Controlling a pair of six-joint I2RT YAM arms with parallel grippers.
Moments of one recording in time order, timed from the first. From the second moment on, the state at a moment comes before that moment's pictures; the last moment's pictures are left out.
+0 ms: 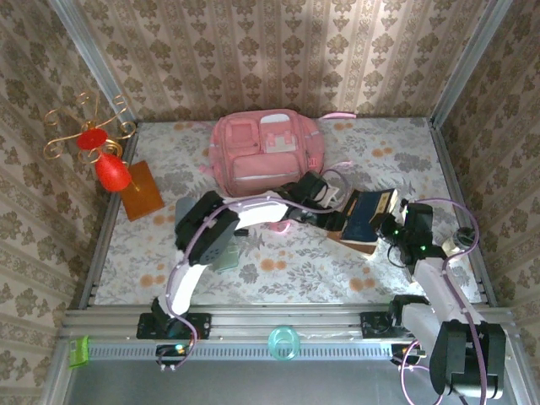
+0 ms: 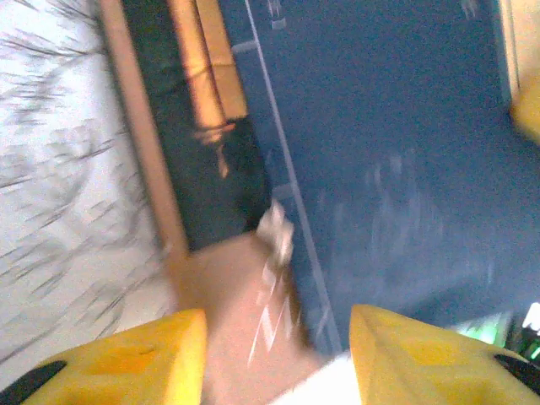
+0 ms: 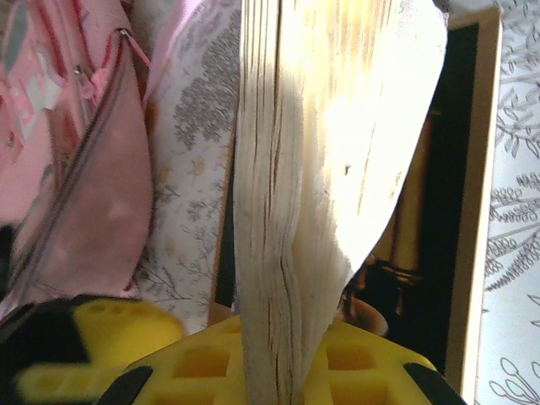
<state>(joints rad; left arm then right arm) -0.93 2.09 1.43 -0.17 0.50 -0.38 -0.12 0.91 0.38 -0.17 -0.32 0.65</state>
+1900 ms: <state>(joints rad) -0.52 1.94 1.45 -0.60 0.54 0.27 0.01 0.99 0.53 -0.22 -0.33 0.65</state>
